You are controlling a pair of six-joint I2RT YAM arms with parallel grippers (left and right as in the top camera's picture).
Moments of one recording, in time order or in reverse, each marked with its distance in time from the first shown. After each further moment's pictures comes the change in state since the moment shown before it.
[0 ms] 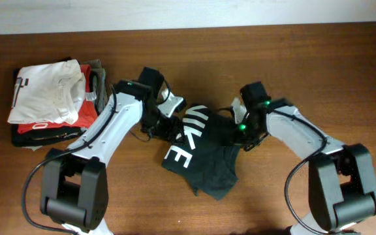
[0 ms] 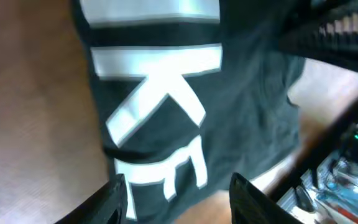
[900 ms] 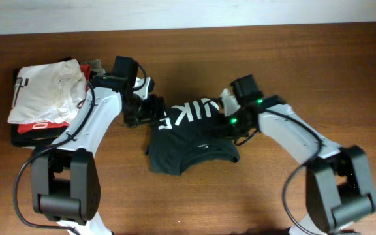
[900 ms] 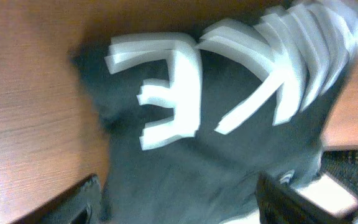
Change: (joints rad) left arm 0.160 0.025 0.017 0.111 -0.107 -0.337; right arm 0.088 0.016 0.066 0.094 -0.031 0.009
